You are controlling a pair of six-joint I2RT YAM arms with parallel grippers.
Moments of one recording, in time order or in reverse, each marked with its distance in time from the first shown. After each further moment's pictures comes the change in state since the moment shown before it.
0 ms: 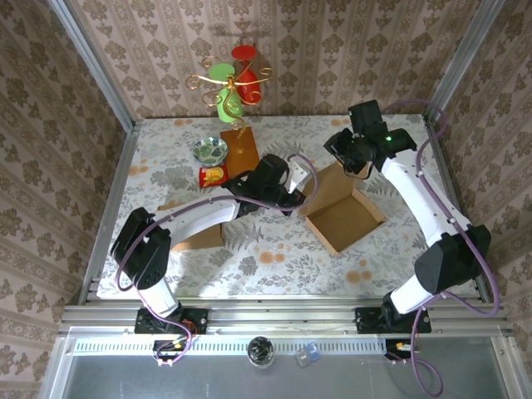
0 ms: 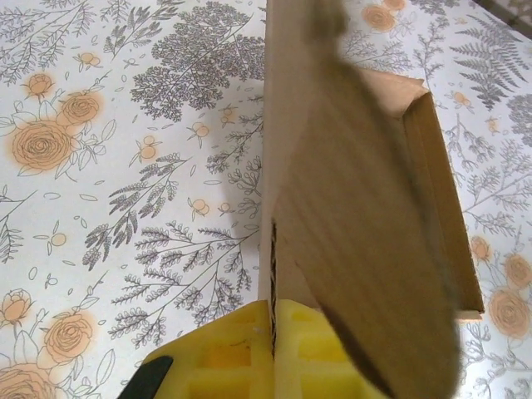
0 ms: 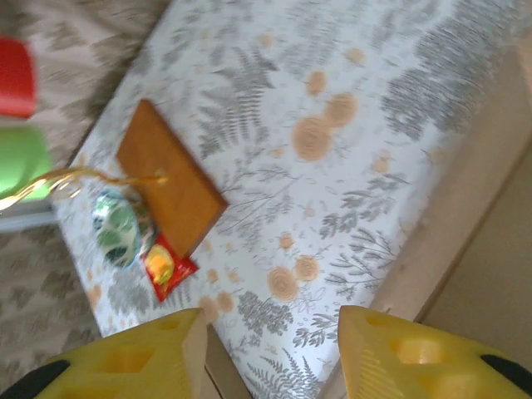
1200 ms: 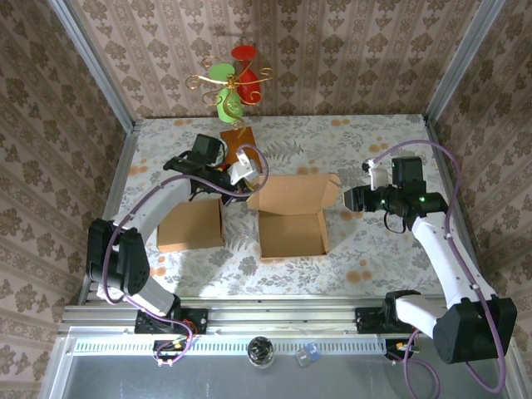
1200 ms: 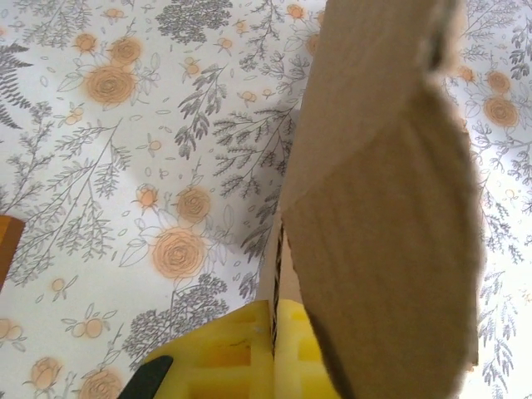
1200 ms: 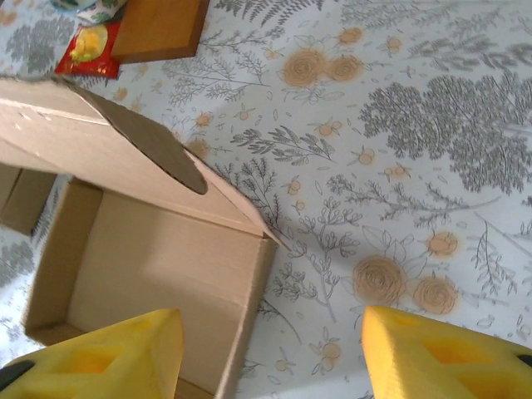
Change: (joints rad) left arm 0.428 -0.127 0.000 -0.434 0.402 0.702; right arm -0.214 -0.441 -0.658 0.229 -0.319 -1.055
